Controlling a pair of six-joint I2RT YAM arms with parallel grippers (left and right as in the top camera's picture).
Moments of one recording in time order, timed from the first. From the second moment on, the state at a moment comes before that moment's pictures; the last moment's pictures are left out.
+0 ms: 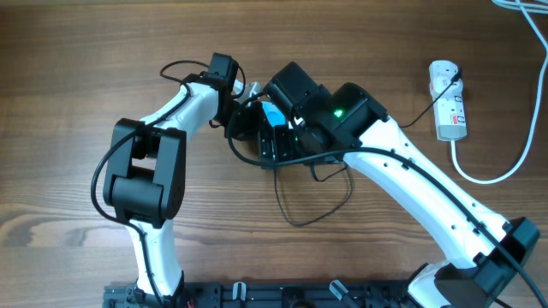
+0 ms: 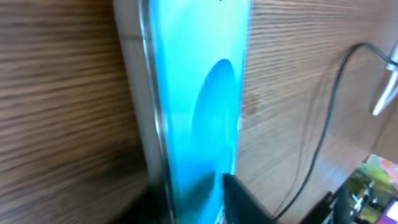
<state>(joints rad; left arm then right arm) -0.26 2.11 1.40 -0.71 0.63 -0.28 0.75 1.69 1.70 -1.32 -0.08 0.63</state>
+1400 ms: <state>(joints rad) -0.07 1.41 1.41 -1.08 0.17 -0.38 -0.39 1.80 1.70 -1.00 0.15 0.32</state>
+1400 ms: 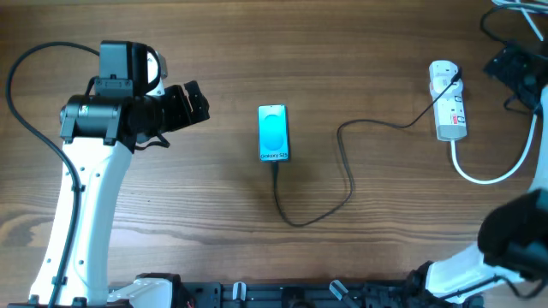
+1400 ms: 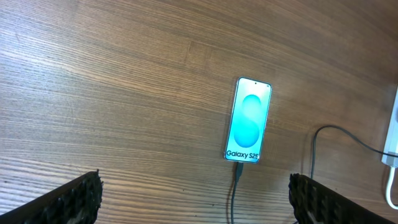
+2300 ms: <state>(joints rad) -0.07 1.41 1.41 -1.08 0.17 -0.38 -0.50 2.23 1.69 -0.78 -0.10 0.05</state>
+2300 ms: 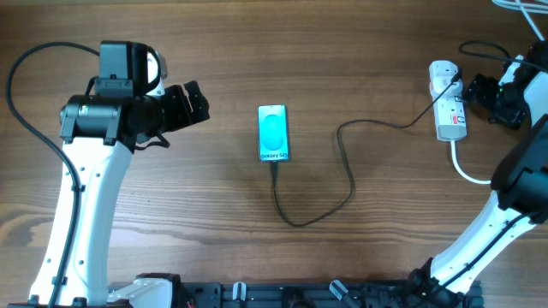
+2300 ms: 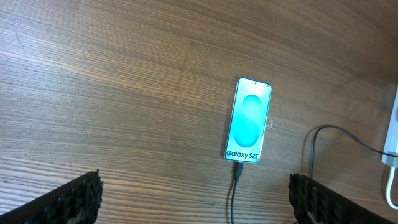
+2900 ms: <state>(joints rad) -0.07 1.41 1.41 -1.08 0.17 -0.38 -0.51 2.23 1.70 -0.83 -0.21 0.00</state>
